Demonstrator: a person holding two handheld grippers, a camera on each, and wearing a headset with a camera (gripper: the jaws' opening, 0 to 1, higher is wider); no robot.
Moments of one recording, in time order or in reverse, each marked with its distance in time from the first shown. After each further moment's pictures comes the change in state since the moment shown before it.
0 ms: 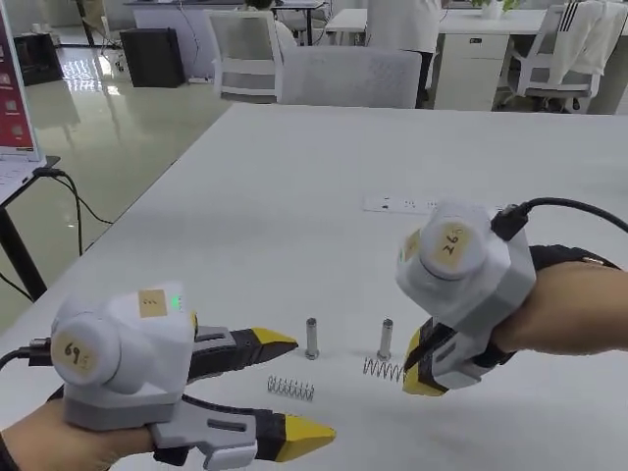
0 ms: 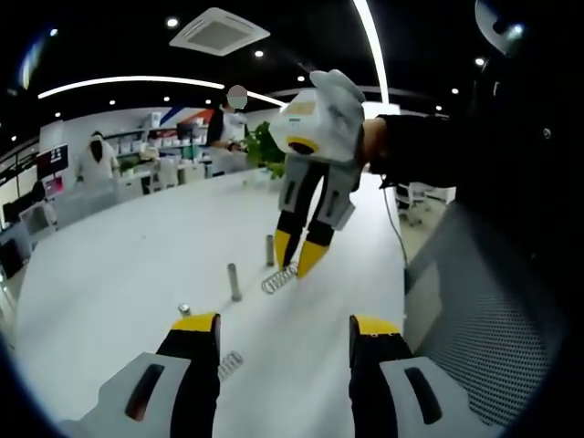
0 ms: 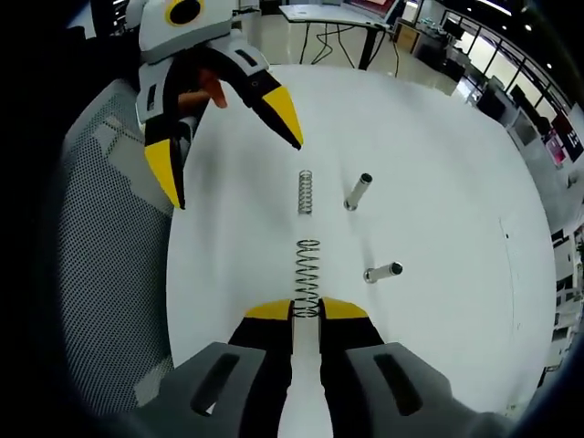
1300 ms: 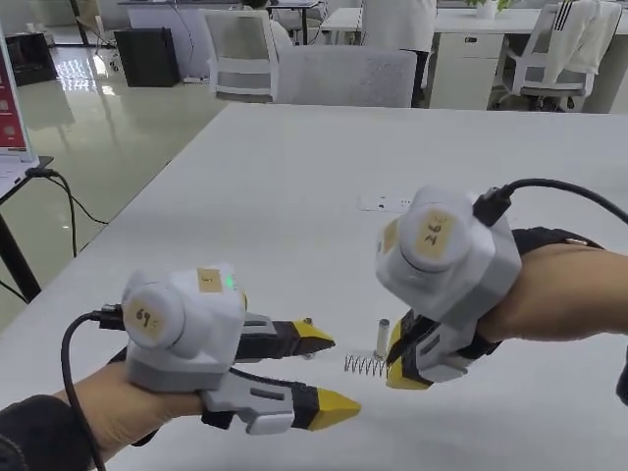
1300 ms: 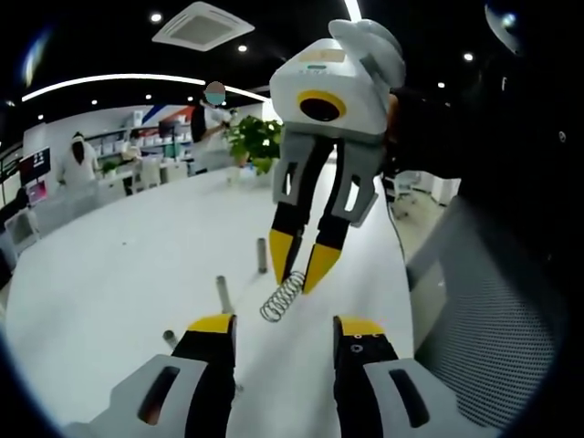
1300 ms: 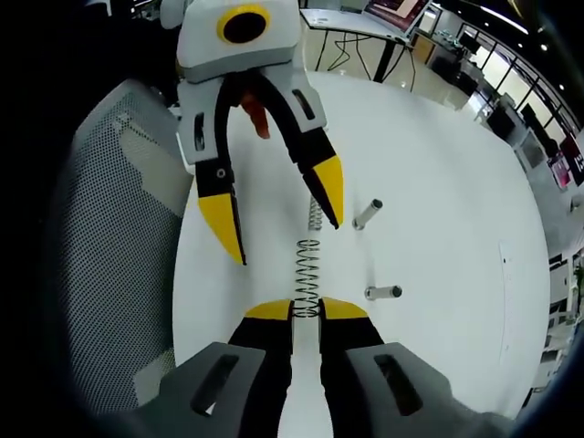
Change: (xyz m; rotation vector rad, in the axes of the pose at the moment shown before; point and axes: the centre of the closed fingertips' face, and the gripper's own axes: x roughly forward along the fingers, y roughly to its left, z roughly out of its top) left arm 0.037 0.003 0.004 0.026 0.021 -0.082; right arm -0.005 0.006 0.016 -0.081 -0.004 0.011
